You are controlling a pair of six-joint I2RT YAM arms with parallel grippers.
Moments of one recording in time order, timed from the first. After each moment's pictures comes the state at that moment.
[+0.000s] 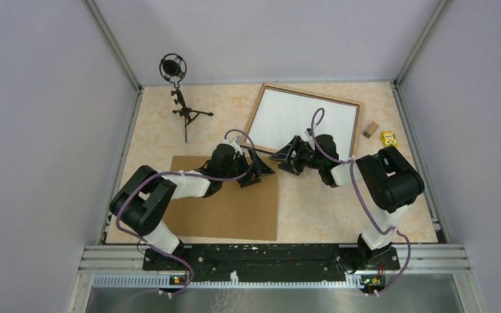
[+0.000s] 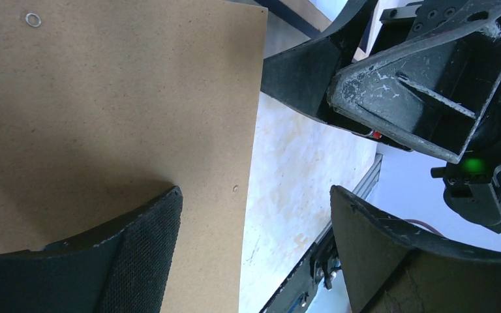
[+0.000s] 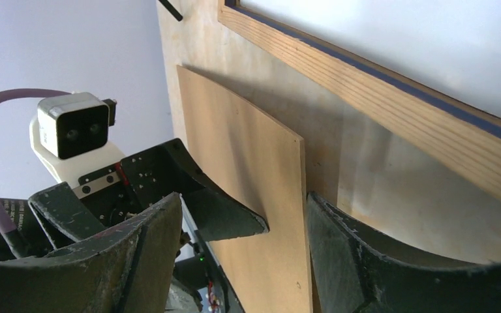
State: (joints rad) left arm -0.60 1.61 0.63 0.44 0.38 -1.03; right arm 0.42 1.79 0.65 0.72 -0.56 1.13
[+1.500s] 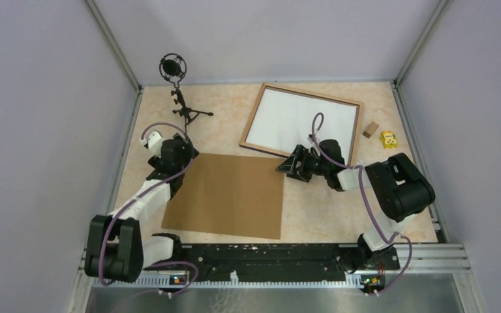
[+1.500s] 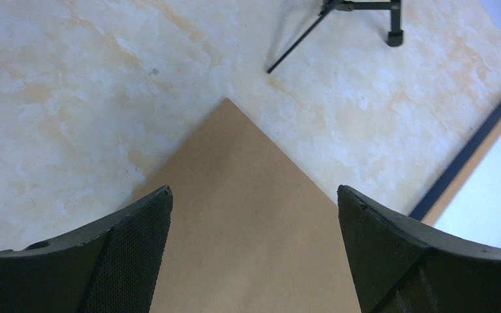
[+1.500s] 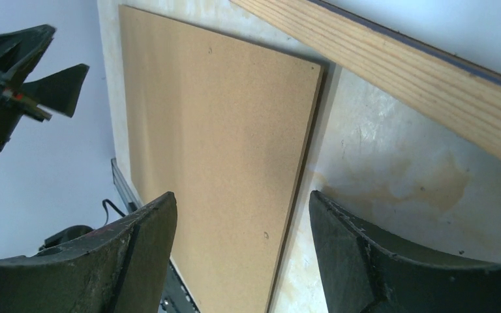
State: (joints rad) left arm -0.14 1.13 0.55 0.02 -0.39 -0.76; right arm 0.39 1.69 0.56 0.57 -0.57 0.86
